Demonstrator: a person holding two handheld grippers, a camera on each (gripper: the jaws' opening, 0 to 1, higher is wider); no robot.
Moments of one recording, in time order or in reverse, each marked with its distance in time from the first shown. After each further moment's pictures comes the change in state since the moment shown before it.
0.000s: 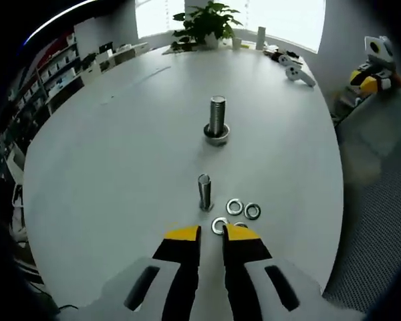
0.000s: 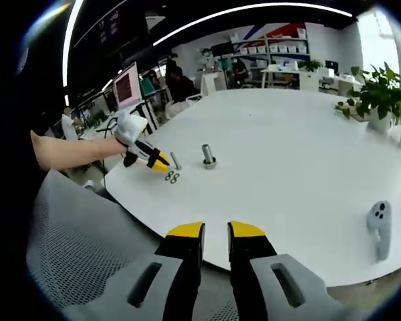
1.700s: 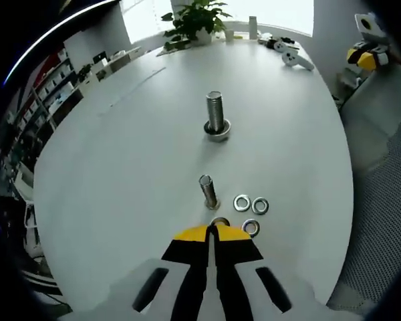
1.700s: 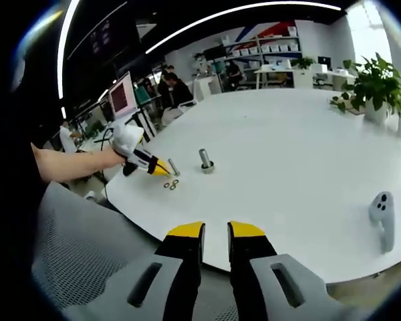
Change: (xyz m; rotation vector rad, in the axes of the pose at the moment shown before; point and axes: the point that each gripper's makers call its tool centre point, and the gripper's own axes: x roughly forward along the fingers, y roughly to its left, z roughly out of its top) left arm -0.007 0.005 0.000 0.097 0.031 0.062; right arm -0.001 -0.005 0.001 0.063 -0.026 -0.007
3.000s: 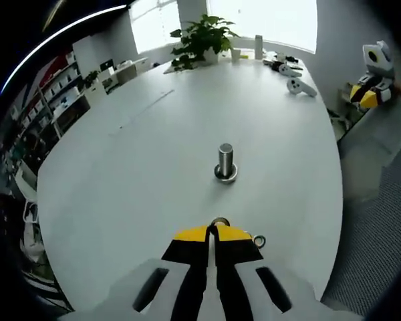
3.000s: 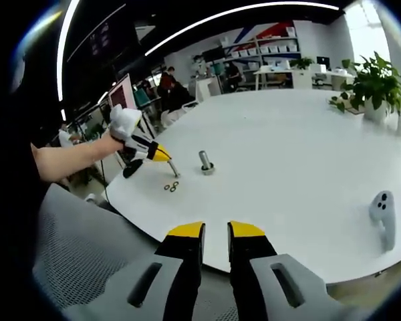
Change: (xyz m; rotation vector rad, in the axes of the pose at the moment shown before) left arm -0.019 0.011 0.054 -0.039 -0.088 -0.010; right arm -0.001 -0.001 0.002 0.012 -0.013 -0.003
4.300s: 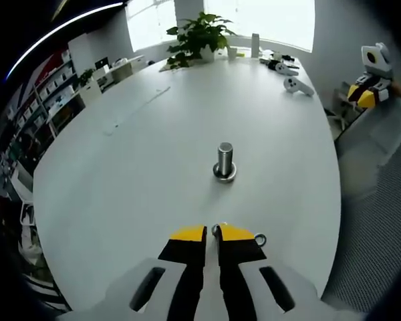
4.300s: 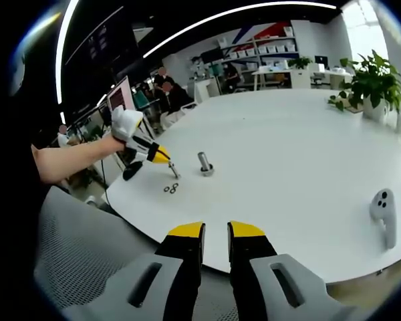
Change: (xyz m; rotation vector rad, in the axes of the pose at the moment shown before) left arm 0.001 0.002 -0.001 0.013 0.010 -0.025; right arm 0.000 -0.001 0.001 0.016 -0.009 -0.004
